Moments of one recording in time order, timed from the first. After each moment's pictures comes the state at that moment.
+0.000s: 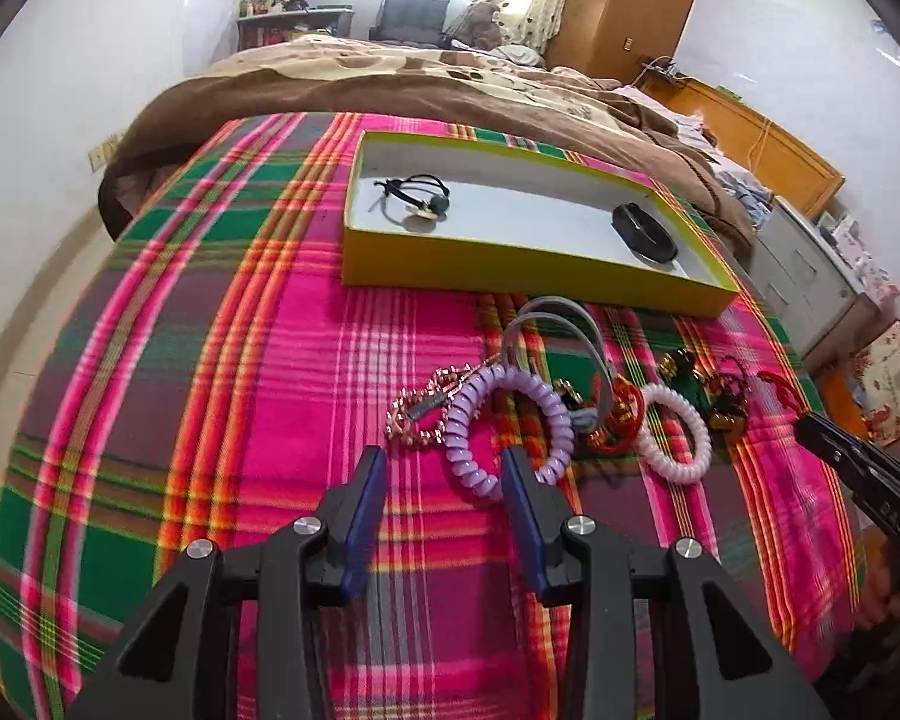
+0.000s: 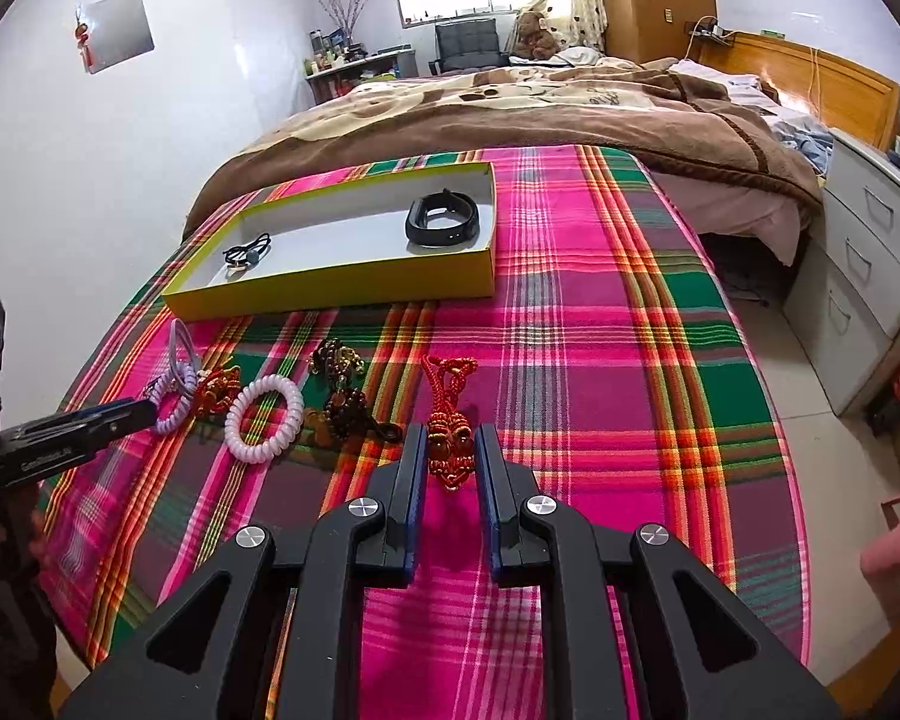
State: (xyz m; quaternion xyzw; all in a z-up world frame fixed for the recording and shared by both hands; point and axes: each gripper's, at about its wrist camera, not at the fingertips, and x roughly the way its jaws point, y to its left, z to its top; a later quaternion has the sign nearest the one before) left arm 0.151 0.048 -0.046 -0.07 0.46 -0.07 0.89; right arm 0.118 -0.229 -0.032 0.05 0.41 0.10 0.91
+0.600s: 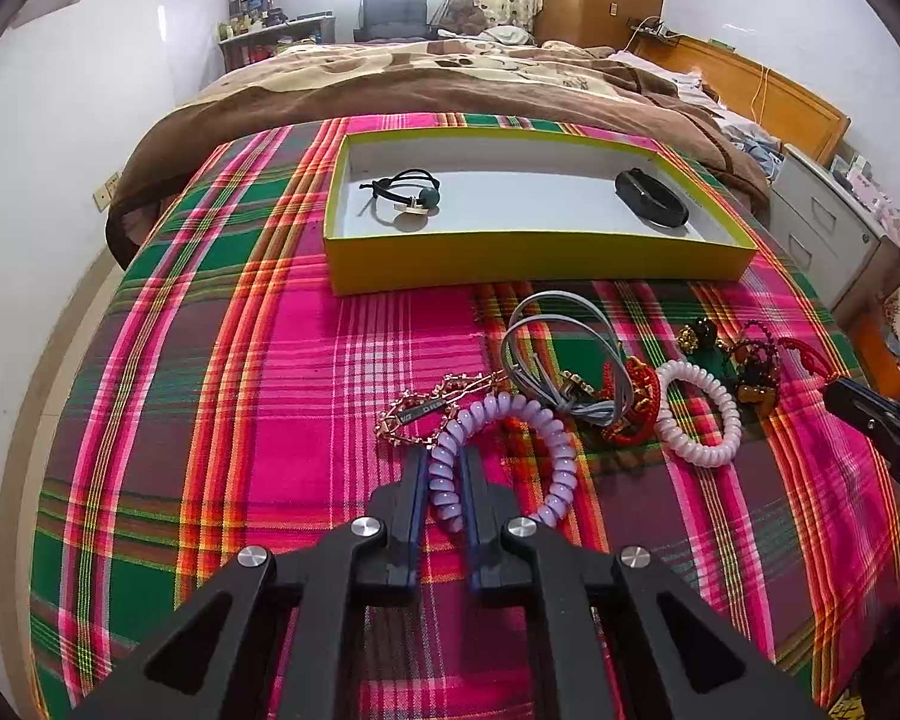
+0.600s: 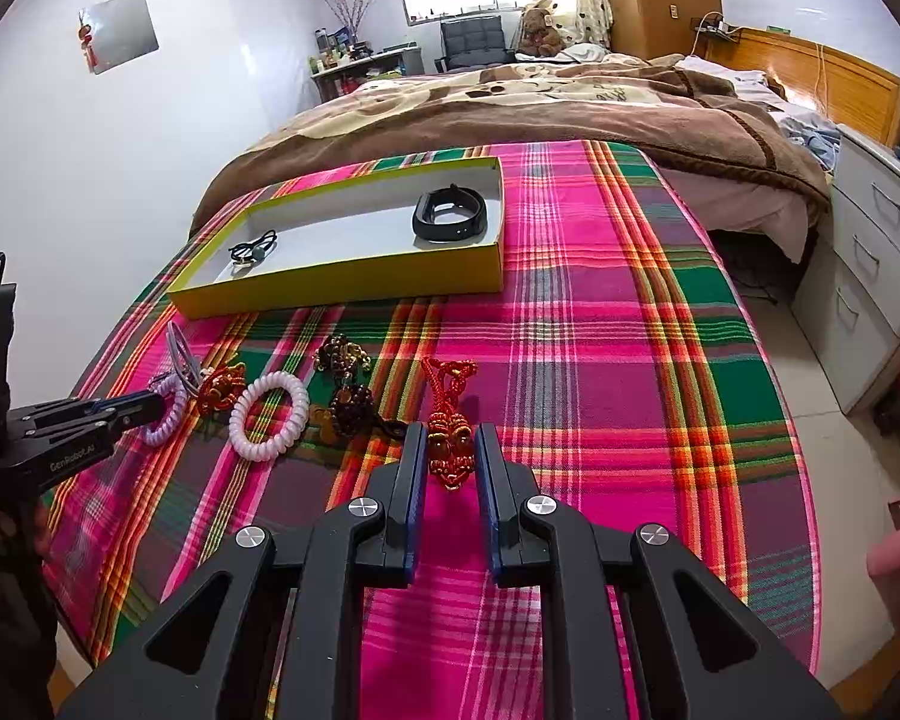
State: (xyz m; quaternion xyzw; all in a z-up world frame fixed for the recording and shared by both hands) left arm 0.154 0.033 -0.048 0.00 0.46 -0.05 0.88; right arm 0.119 -0.230 -0.035 0.05 0.41 0.11 0.90
